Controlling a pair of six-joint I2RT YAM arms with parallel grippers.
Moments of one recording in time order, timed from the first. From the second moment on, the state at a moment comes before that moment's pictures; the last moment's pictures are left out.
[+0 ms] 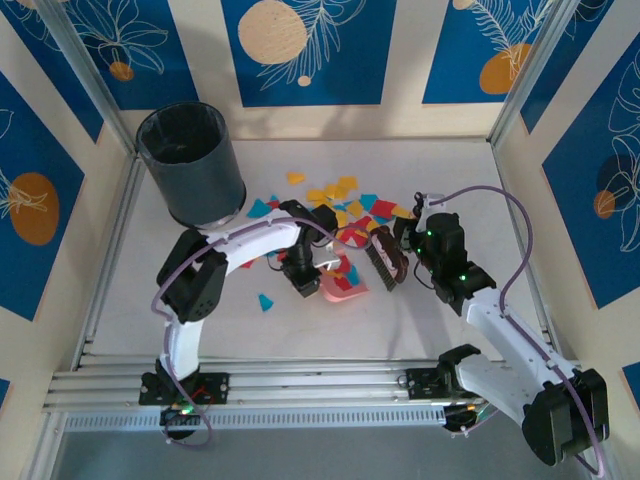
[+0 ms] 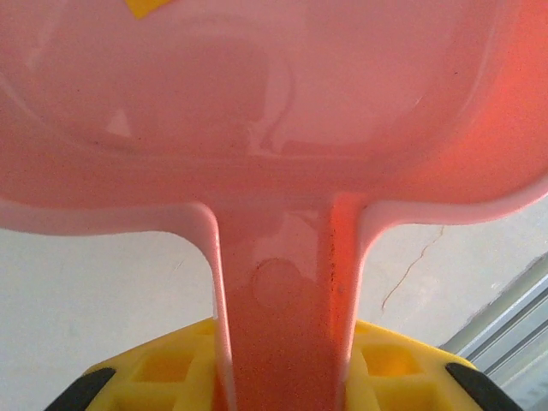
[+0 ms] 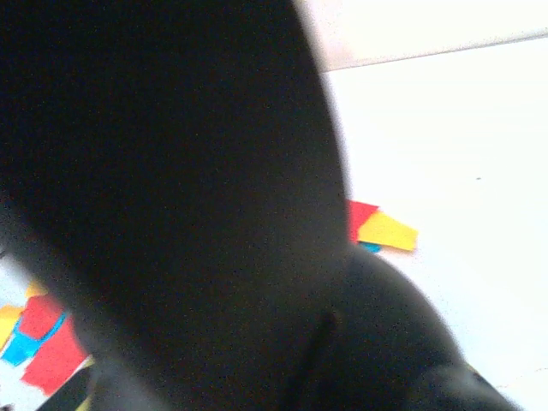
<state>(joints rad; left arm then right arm) -0.79 1.98 1.54 -1.23 0.19 0.19 0.36 0.93 0.62 -0.11 0.14 0.33</state>
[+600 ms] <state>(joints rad) -0.71 1.95 1.49 -1.23 0.18 0.19 0.30 1.14 0.69 0.04 0.28 0.20</state>
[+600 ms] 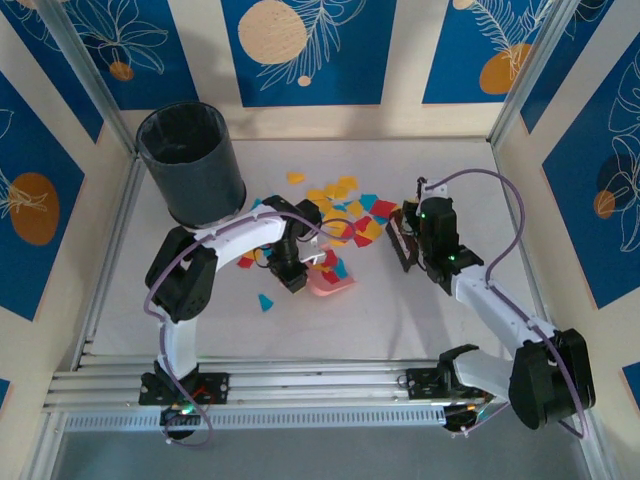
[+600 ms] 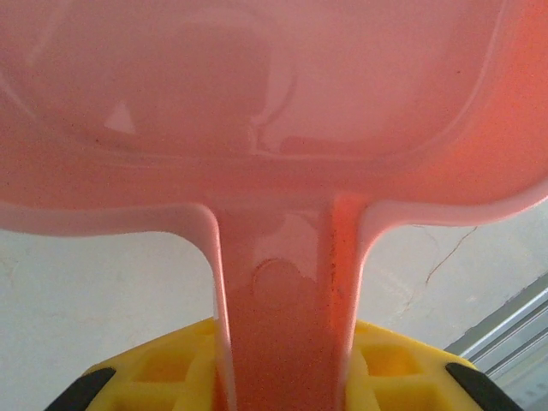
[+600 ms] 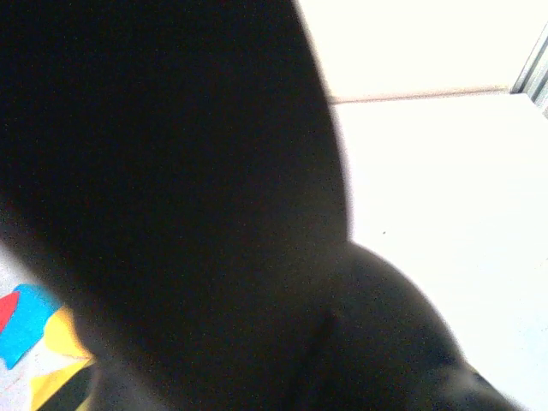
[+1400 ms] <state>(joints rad) -0.71 2.06 1.60 -1.23 0.22 0.19 0.36 1.24 0.79 -0.02 0.07 0.08</state>
